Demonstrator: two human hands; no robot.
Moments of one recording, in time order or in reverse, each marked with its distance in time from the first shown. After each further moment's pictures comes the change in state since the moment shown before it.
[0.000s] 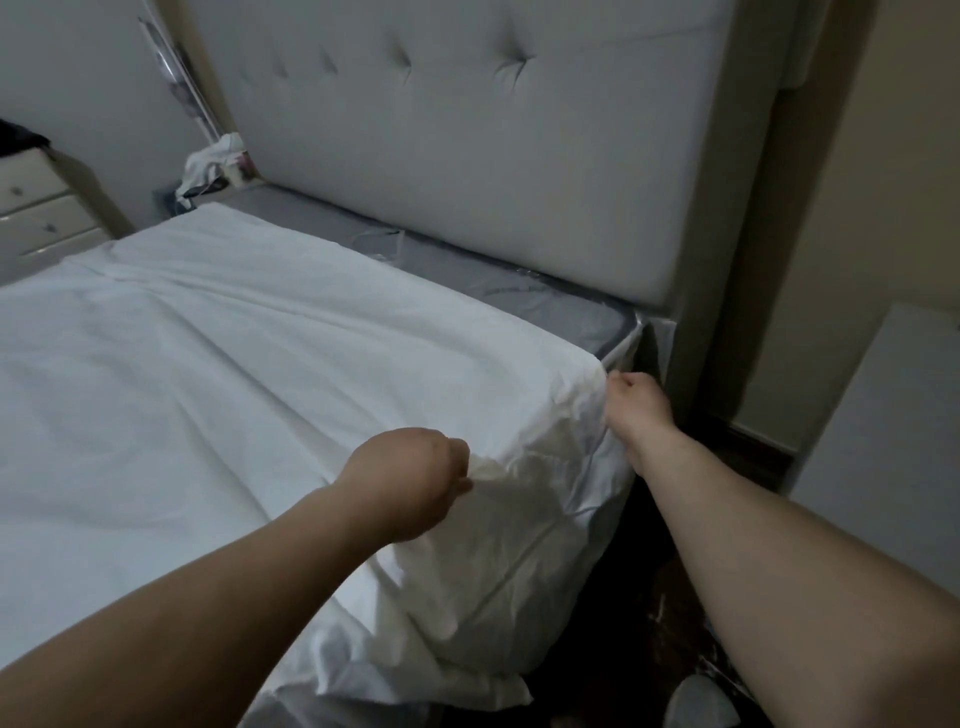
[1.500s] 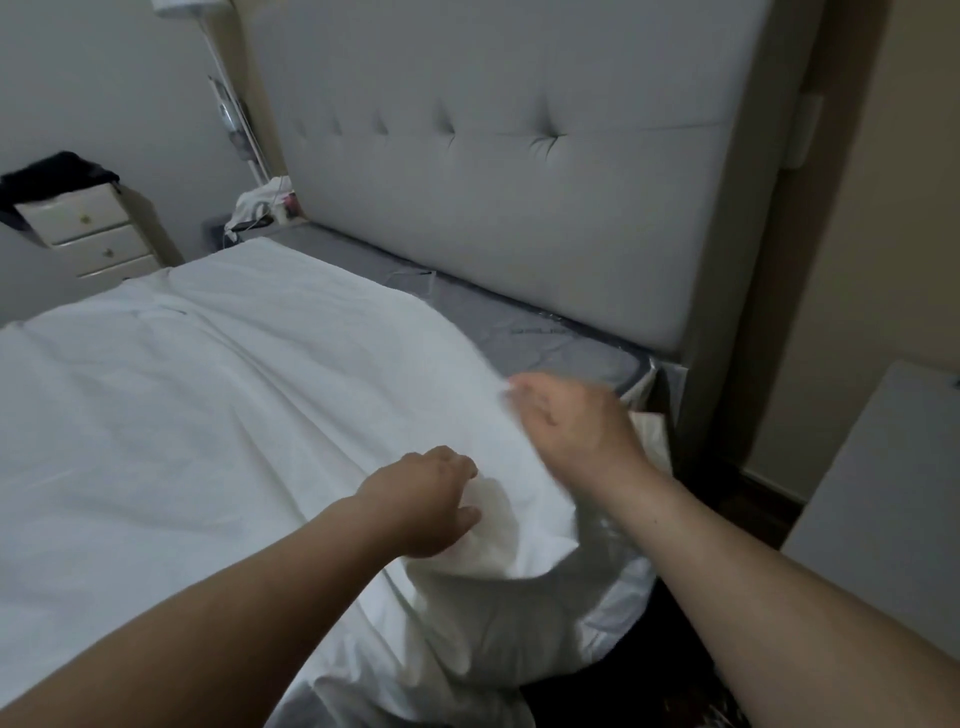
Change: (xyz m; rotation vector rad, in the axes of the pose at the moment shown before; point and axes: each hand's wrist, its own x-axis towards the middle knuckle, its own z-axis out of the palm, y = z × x) left_hand -0.027 -0.008 -0.014 -0.218 -0.102 -0.114; right_hand -0.122 -0.095 -0.013 -0.357 -0.135 -0.908
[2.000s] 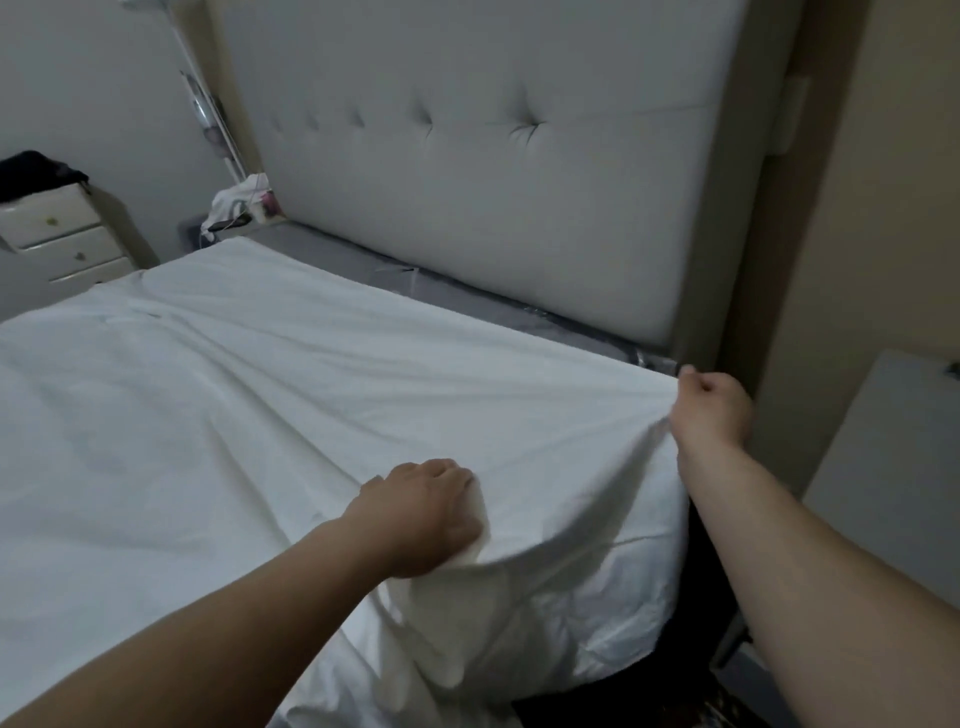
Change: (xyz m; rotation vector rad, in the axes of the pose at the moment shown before) left_hand 0.012 0.003 0.015 -0.080 -0.026 0.025; right_hand 0.010 0.146 -0.014 0.296 0.585 0.893
